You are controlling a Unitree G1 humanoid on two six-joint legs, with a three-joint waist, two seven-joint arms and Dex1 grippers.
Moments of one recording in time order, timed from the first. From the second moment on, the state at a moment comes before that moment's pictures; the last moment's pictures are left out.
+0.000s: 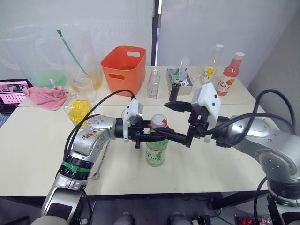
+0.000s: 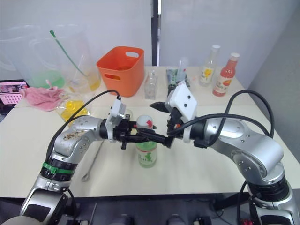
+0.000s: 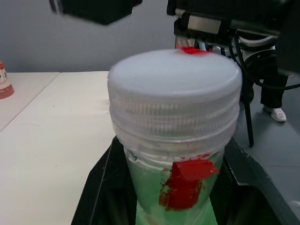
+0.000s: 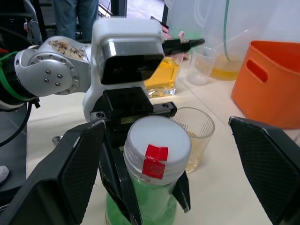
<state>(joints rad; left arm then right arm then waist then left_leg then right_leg) -0.71 0.45 -0.14 -0.02 -0.51 0.46 -1.22 -0.67 -0.74 0.03 -0.64 0.87 0.91 0.49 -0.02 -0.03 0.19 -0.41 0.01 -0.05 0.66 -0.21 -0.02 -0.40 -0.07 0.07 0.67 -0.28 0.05</state>
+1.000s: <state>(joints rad) -0.67 0.46 -0.15 -0.08 -0.51 0.46 -1.19 -0.66 -0.67 0.07 -0.59 0.83 0.91 0.59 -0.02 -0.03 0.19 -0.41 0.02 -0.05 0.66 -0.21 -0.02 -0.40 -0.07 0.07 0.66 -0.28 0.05</state>
